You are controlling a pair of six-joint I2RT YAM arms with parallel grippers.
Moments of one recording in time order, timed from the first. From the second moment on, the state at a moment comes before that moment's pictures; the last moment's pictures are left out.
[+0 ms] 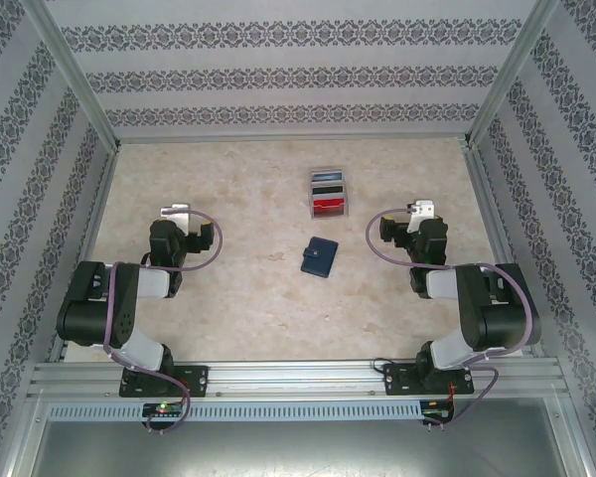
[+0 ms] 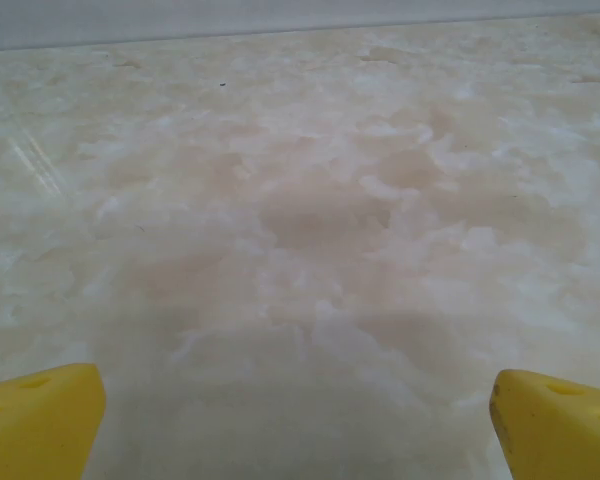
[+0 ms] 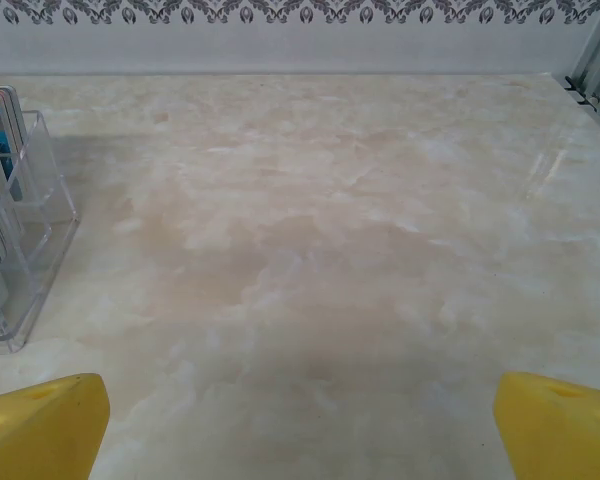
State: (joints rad) left arm 0.00 1.56 0.41 0.74 -0.04 0.02; right arm 0.02 1.52 0.38 0.79 0.00 0.03
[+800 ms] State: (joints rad) left arm -0.01 1.41 0.44 0.54 -0.08 -0.01; right arm 0.02 1.33 0.33 0.68 -0.01 0.01
